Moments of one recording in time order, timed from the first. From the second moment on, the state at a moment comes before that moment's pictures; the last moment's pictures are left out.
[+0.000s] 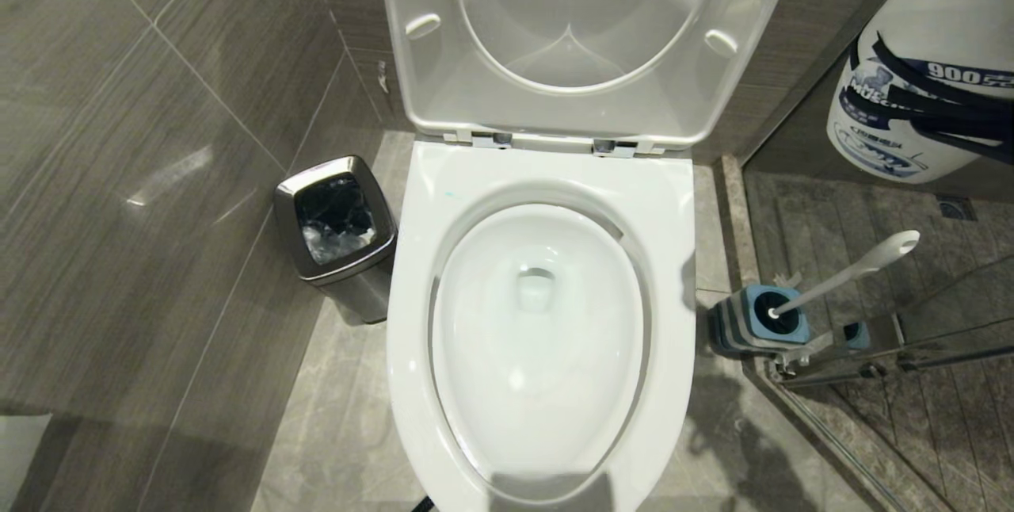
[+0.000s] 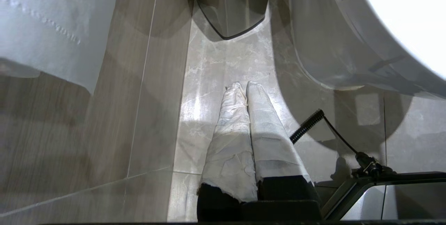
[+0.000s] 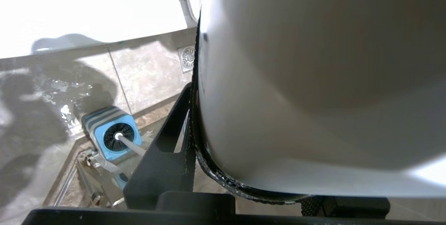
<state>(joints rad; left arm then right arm) 0.00 0.00 -0.03 0.09 -0.01 0.06 0.53 1.18 -1.30 0.21 -0.32 -1.16</state>
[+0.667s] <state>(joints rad) 0.00 0.00 -0.04 0.09 0.00 0.01 0.58 1.31 -1.41 0.26 -0.50 -1.26</state>
